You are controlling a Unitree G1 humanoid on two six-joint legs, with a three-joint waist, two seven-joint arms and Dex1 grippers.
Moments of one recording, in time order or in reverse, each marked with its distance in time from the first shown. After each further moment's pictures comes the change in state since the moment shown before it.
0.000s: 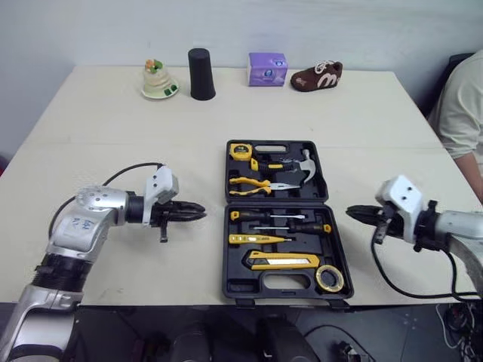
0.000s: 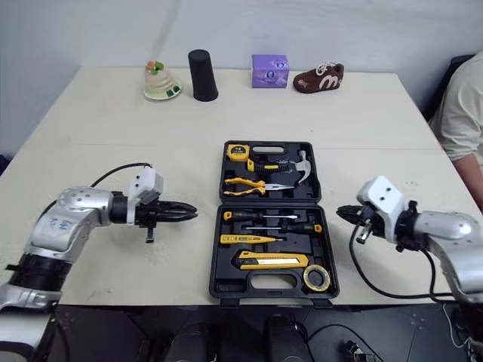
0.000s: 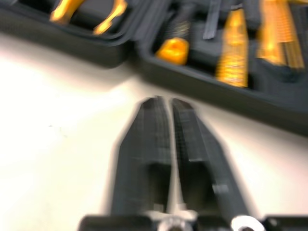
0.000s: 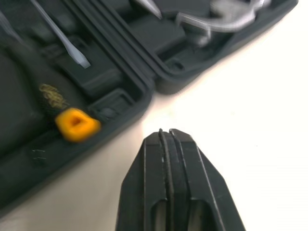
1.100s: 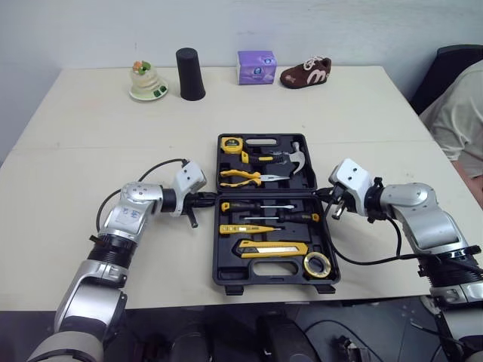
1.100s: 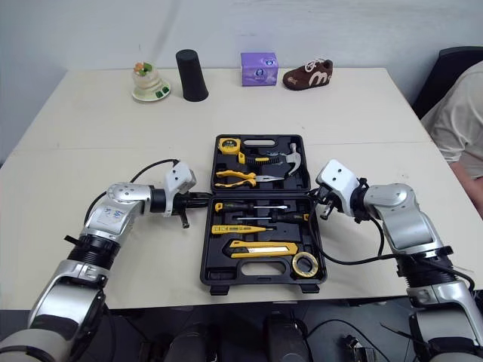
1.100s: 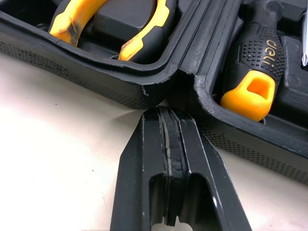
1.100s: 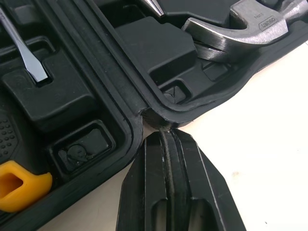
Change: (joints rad) left arm -0.153 -0.179 -0.023 0.267 0.205 -0.096 0.131; right arm -0.291 0.189 0.150 0.188 -0.227 -0.024 0.034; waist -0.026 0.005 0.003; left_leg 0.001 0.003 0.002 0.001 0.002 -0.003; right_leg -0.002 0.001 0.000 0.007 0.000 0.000
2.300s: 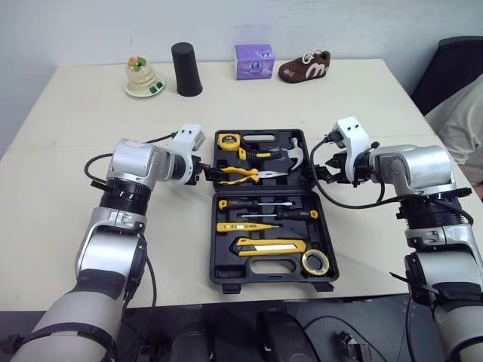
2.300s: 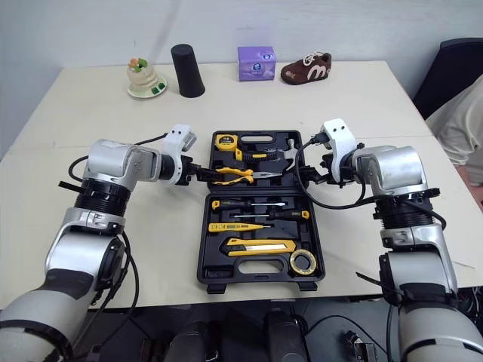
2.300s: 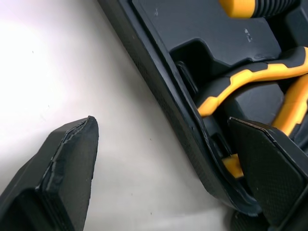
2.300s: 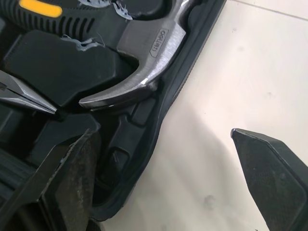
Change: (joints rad) left arm -0.391 -0.120 0.077 0.107 -0.077 0.872 0.432; right arm -0.420 0.175 -0.044 0.248 0.130 0.690 -0.230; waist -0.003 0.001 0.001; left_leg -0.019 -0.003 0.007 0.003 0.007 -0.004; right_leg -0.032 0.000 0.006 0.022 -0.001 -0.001
